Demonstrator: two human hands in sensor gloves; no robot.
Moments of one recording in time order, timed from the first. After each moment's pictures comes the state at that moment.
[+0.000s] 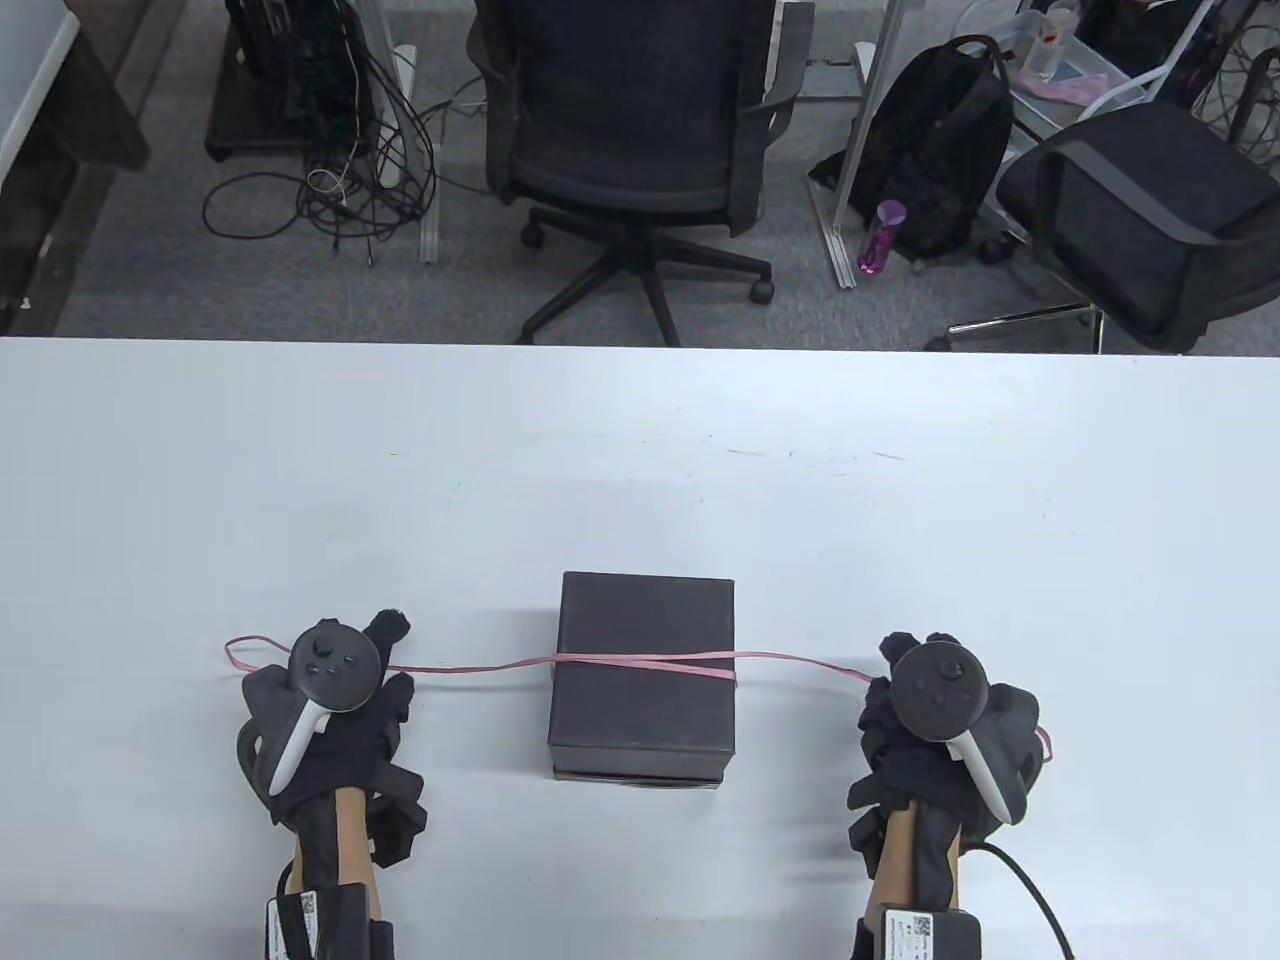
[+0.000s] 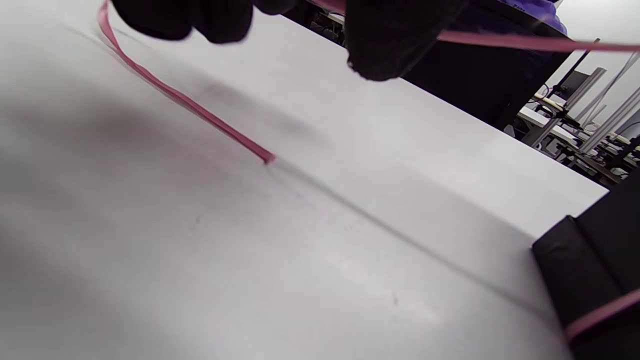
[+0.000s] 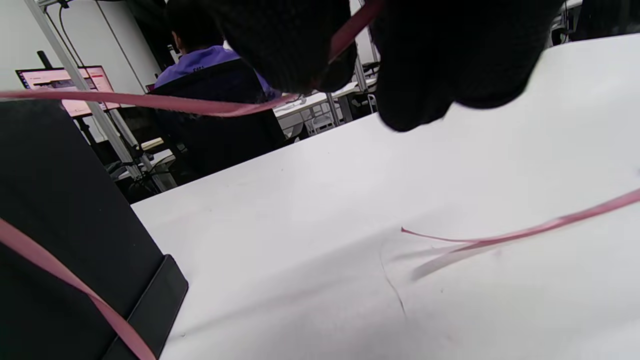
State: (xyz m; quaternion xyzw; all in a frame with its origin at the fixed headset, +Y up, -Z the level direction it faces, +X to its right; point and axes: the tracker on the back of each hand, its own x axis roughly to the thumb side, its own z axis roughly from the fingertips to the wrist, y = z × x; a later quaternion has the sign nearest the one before) left_hand -0.256 -0.738 -0.172 -0.14 0.19 0.22 0.95; right_hand 0.219 -0.681 -0.182 -0.10 0.04 0.98 0.18
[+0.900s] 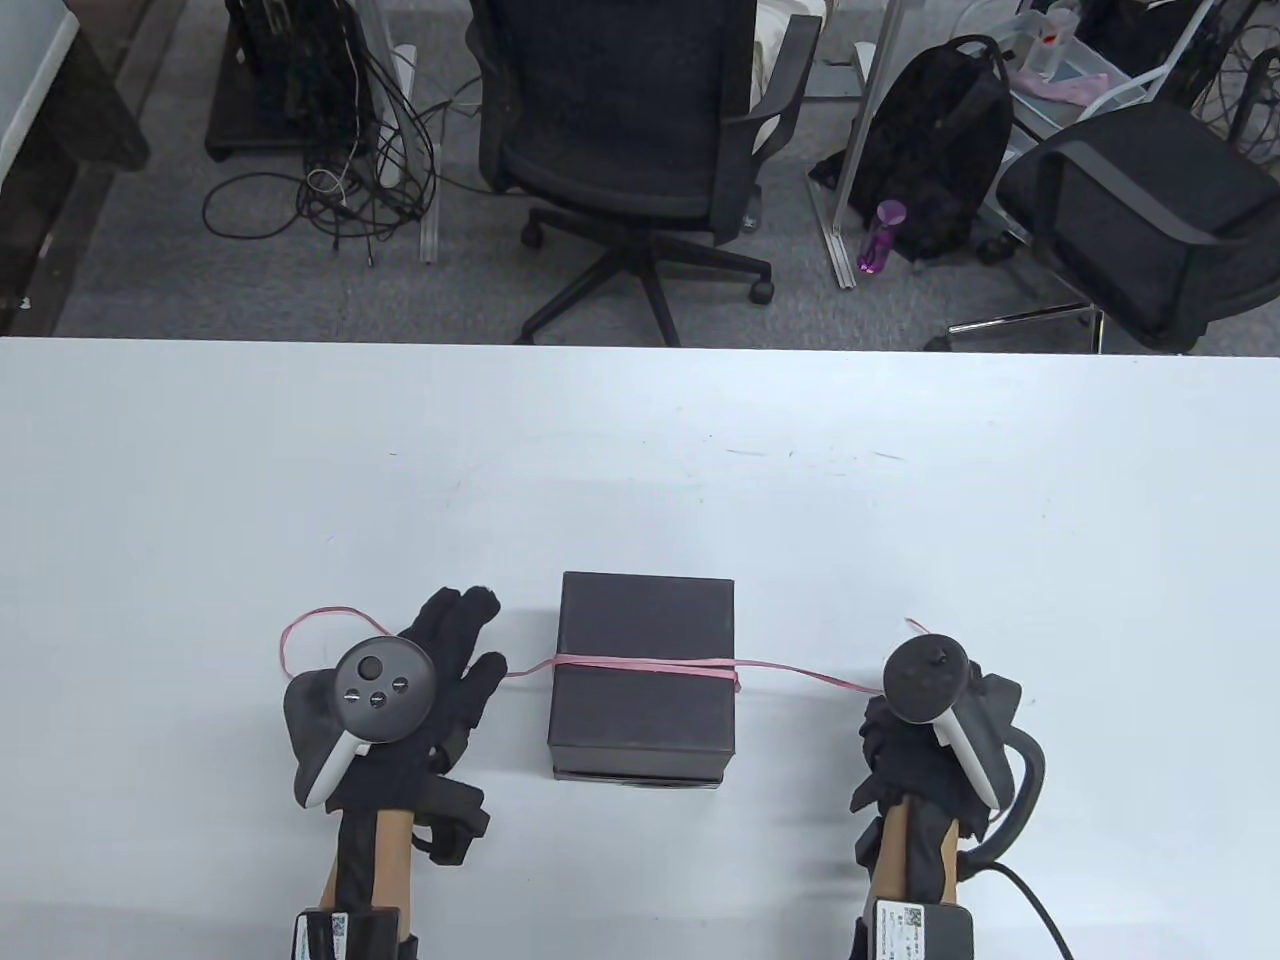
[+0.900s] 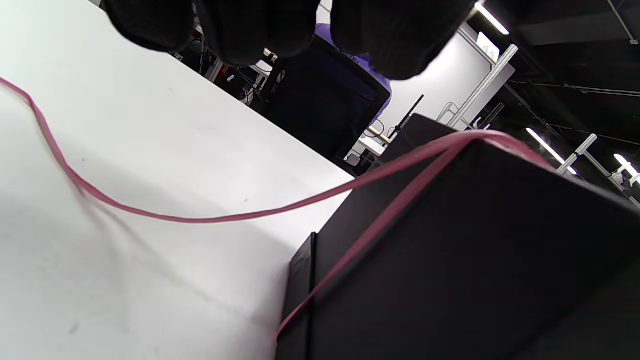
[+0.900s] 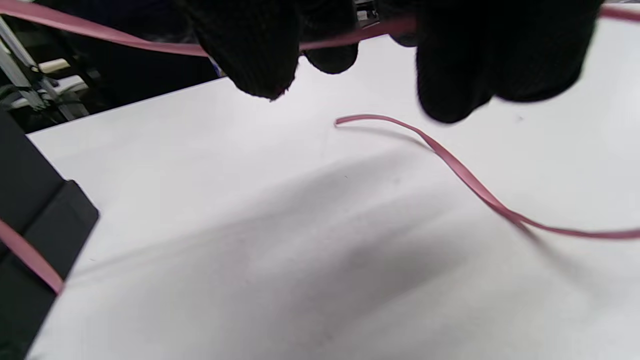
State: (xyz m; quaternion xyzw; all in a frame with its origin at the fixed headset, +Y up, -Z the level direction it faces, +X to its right) left_hand -0.197 -0.693 -0.168 -0.04 0.00 0.31 0.95; right_hand 0.233 -0.712 -0.187 -0.18 0.16 0.96 0.13
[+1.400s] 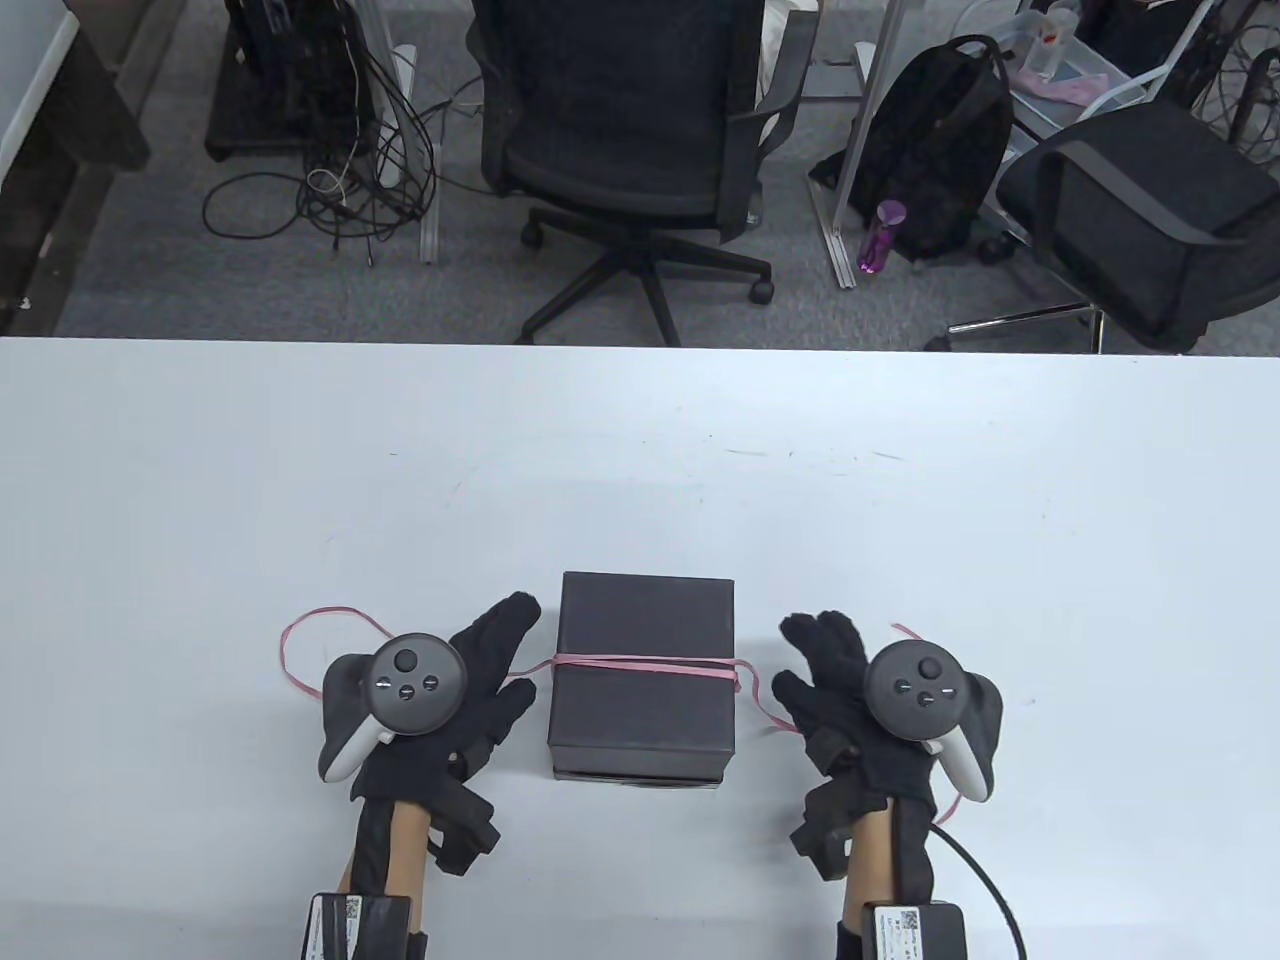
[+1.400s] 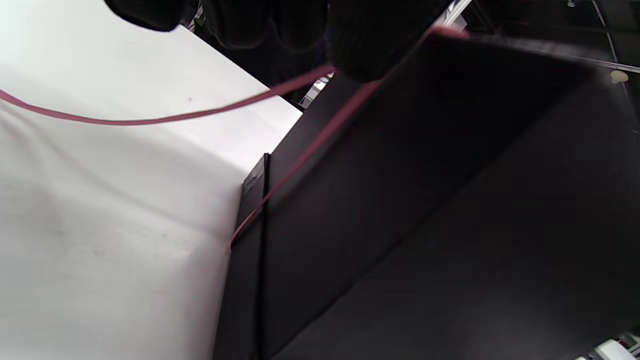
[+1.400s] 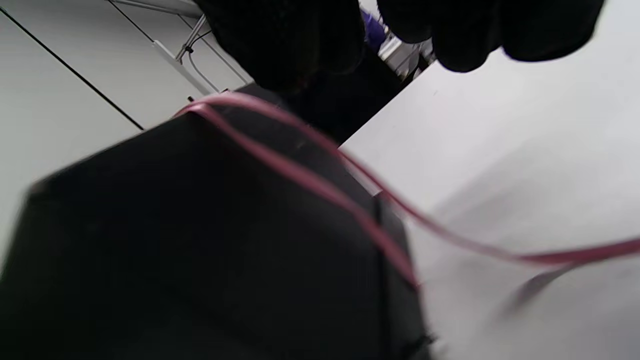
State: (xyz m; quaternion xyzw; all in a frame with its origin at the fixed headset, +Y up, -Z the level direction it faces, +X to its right) left_hand -0.172 -0.718 -0.179 -0.08 -0.11 0.33 0.93; right_hand 0.175 -0.707 -0.195 0.10 0.12 0.89 0.43
